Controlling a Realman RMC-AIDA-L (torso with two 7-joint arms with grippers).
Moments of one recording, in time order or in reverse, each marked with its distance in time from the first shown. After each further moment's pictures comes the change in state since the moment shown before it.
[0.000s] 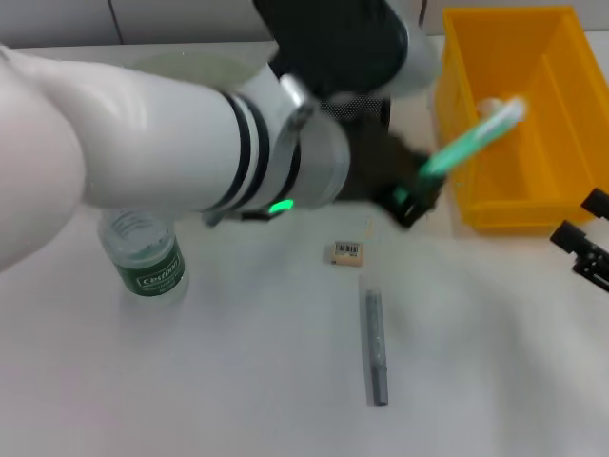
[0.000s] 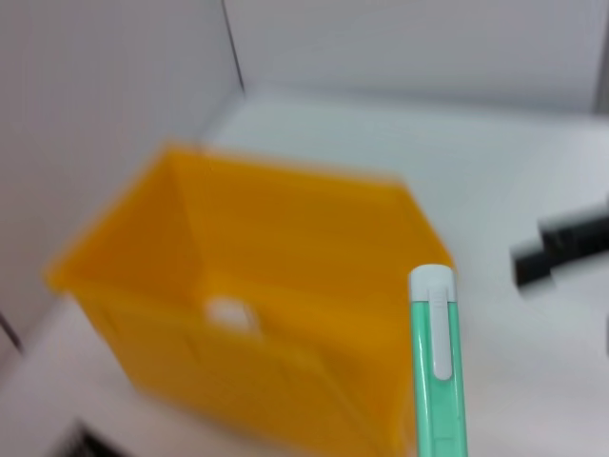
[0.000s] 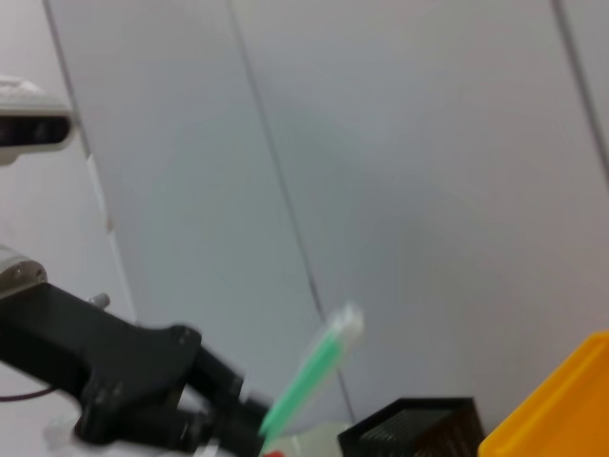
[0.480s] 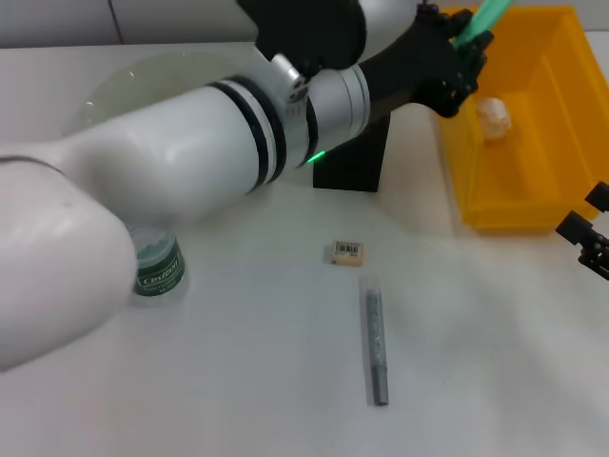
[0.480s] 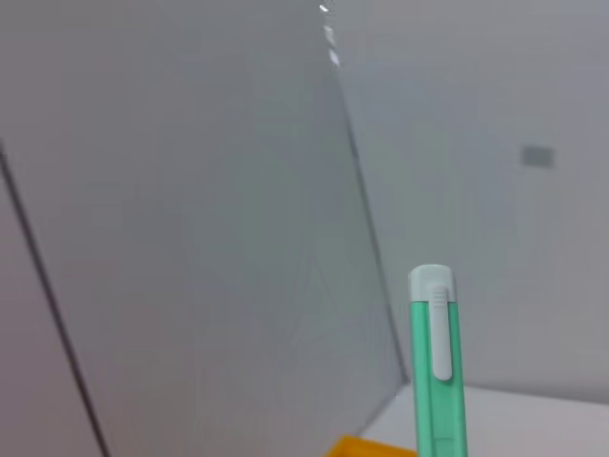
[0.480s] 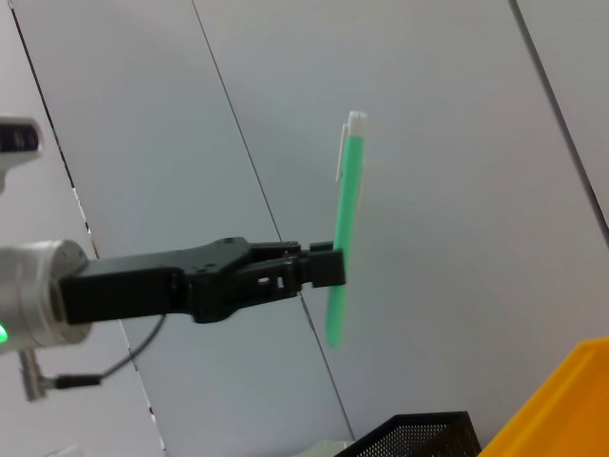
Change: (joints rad) left arm 0.093 0.000 0.113 -0.209 -0.081 -0.840 0.144; right arm 0.006 0.000 0.023 0.004 0.002 -0.009 0.049
